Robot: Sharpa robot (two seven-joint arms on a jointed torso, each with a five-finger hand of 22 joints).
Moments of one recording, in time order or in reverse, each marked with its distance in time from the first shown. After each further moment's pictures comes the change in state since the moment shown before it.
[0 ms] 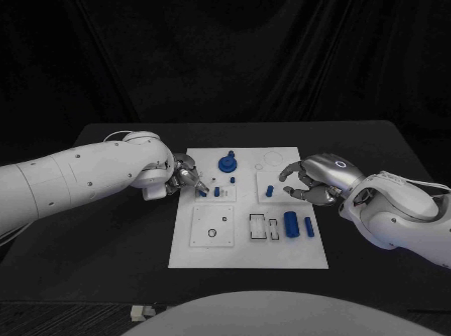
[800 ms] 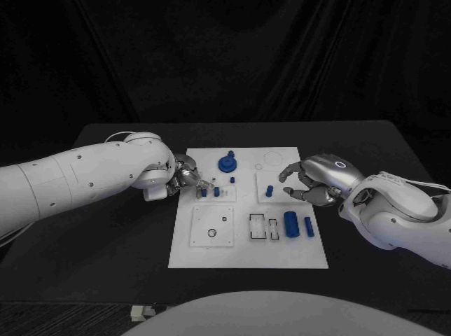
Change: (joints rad) left arm -0.002 0.002 -0.001 -0.001 0.001 0.002 -0.001; left_hand -0.089 0.009 -0.171 0.162 -0.104 0.014 0.011 -0.001 -0.031 0.000 0.000 0.000 0.000 0.000 0.000 0.000 0.000 0.000 0.000 0.000 -0.006 0.000; right arm -0.002 0.001 0.000 -0.001 0.002 0.000 0.000; right_hand 0.000 0.000 0.000 0.000 0.000 0.003 0.003 0.000 -0.001 0.000 0.000 0.000 0.000 0.000 0.000 0.000 0.000 0.000 0.000 0.000 0.000 0.001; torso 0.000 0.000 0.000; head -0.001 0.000
